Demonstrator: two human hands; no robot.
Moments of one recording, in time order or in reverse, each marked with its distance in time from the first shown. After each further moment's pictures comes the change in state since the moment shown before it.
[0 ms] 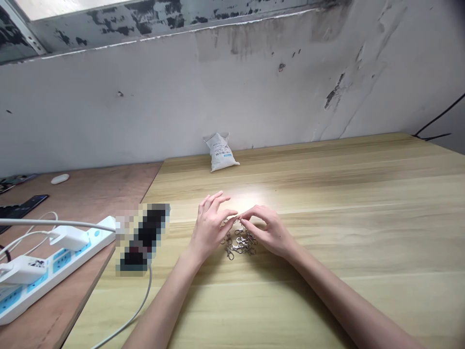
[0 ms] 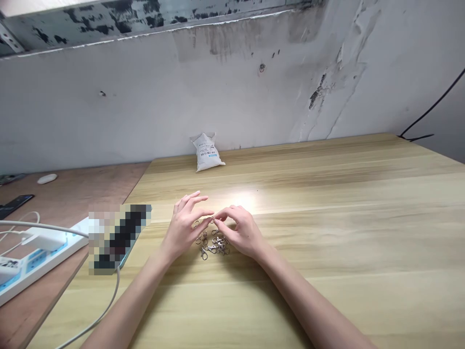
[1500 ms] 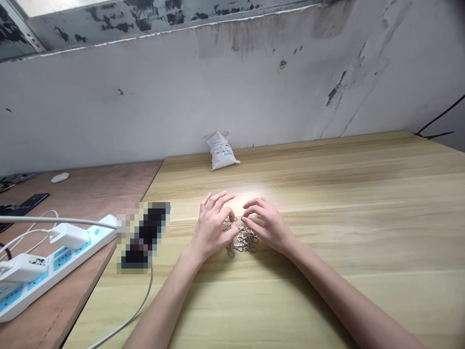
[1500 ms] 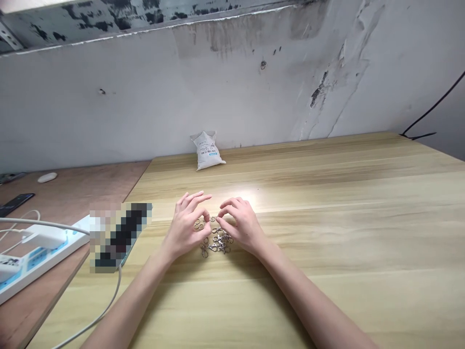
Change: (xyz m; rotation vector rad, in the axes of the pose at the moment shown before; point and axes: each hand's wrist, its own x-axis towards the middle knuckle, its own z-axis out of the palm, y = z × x) left_hand -0.001 0.008 -0.003 -0.030 -0.047 -0.012; right_hand 0.001 0.014 0.002 -0.123 0.019 -0.067
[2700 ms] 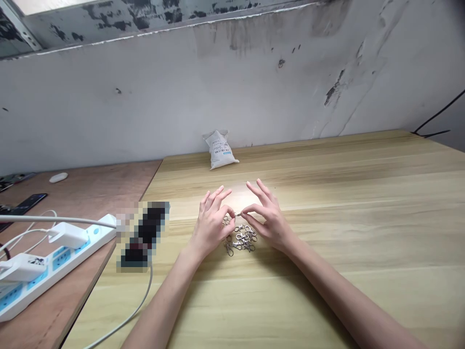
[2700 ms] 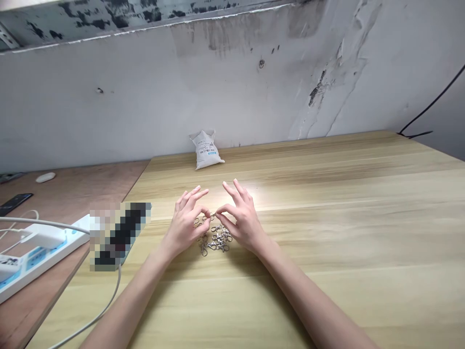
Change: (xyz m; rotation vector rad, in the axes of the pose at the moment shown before) left_hand 0.001 -0.005 0.005 0.051 0.042 0.038; right_hand 0.001 -0.002 -0.005 -0.210 0.055 -0.047
